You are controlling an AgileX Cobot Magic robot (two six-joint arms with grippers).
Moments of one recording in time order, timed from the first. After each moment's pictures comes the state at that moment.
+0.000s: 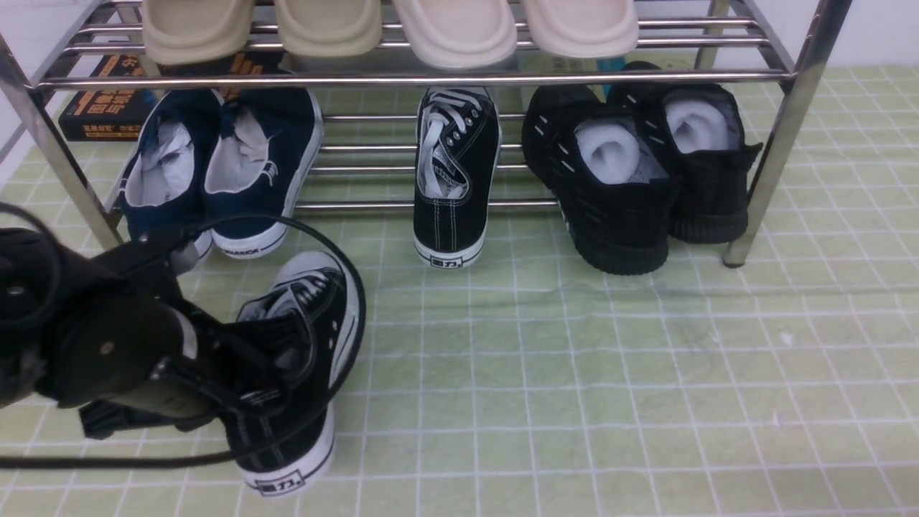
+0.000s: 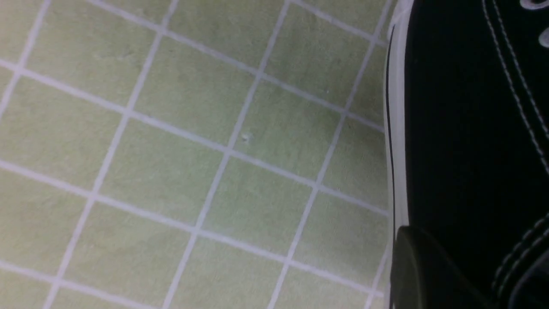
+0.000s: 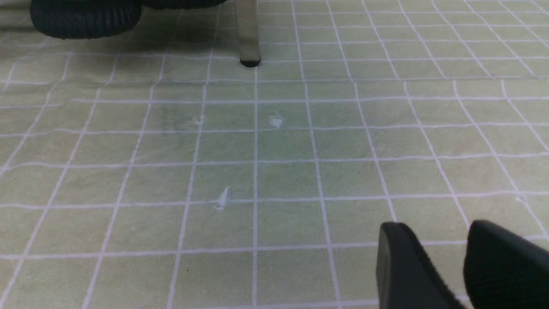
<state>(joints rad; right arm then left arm) -0.02 -0.01 0.01 -0.03 0.39 0.09 -0.41 1.35 -0.74 0.23 0.54 -0.95</state>
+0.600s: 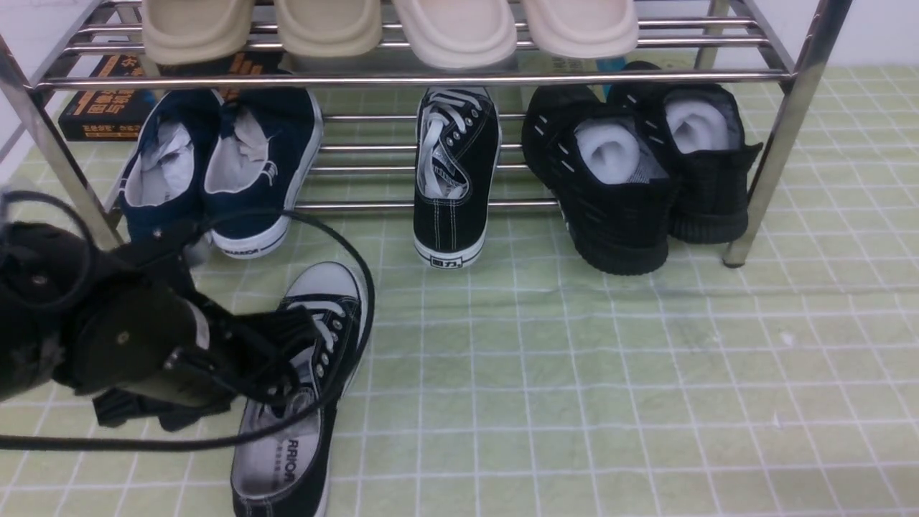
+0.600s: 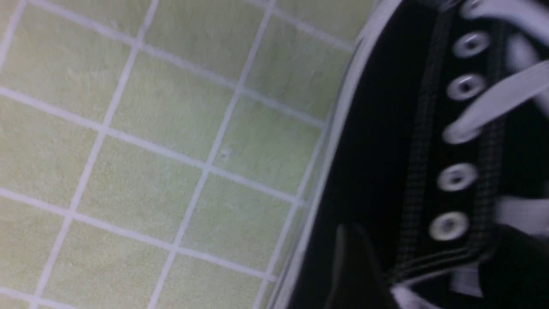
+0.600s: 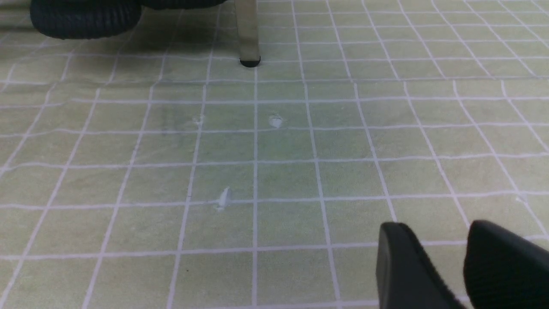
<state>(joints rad) -0.02 -0.01 0.01 -0.03 0.39 0.09 -0.41 1.33 -0.79 0.22 0.56 -0.93</state>
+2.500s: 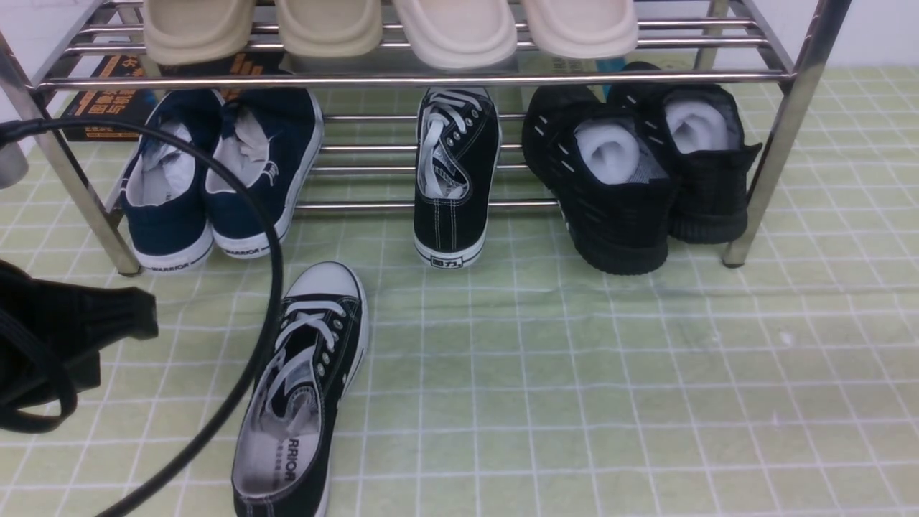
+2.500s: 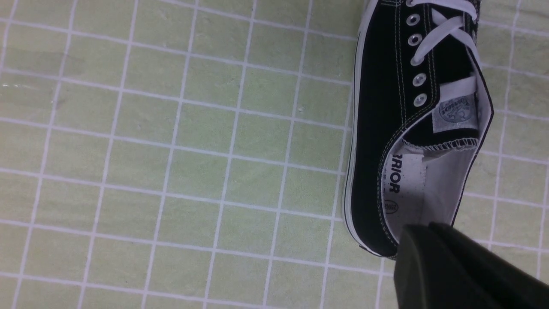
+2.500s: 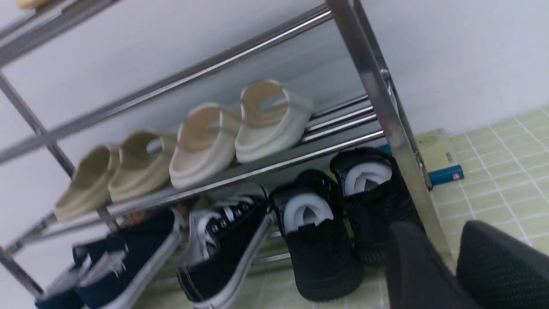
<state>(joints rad) -0.02 0.23 -0.48 0.61 0.40 -0.12 -0.41 0.95 -0.99 0.20 1.13 -0.60</state>
